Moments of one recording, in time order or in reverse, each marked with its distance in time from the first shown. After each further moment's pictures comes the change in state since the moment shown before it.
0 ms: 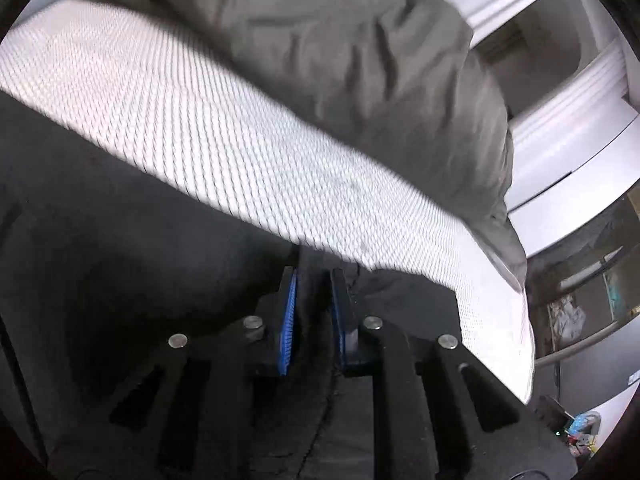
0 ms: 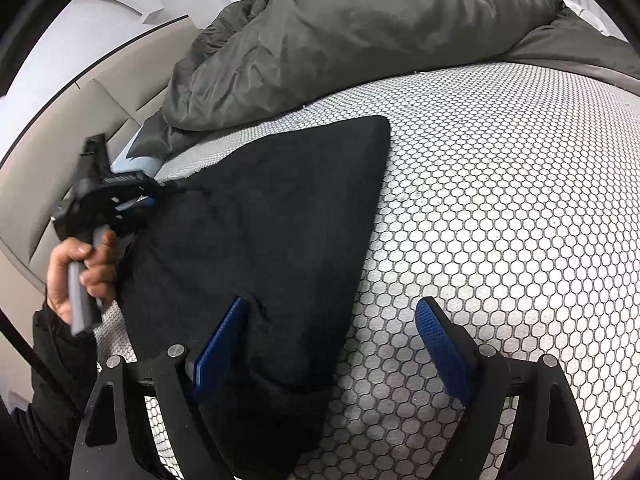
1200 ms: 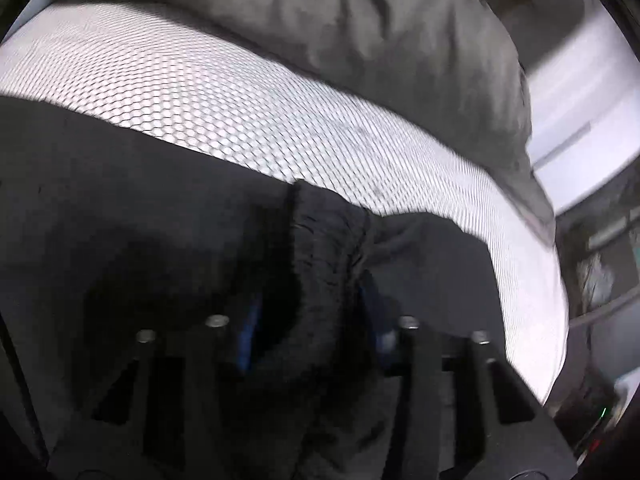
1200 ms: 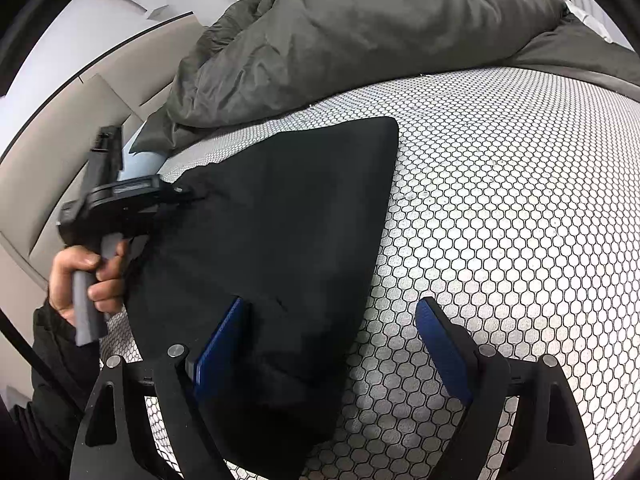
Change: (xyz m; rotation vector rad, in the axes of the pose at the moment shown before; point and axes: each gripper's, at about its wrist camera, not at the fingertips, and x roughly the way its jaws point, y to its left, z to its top) left arm 0.033 -0.026 -0.030 0.065 0.116 0.042; right arm -0.003 0.013 -0.002 -0.014 0.001 -0.008
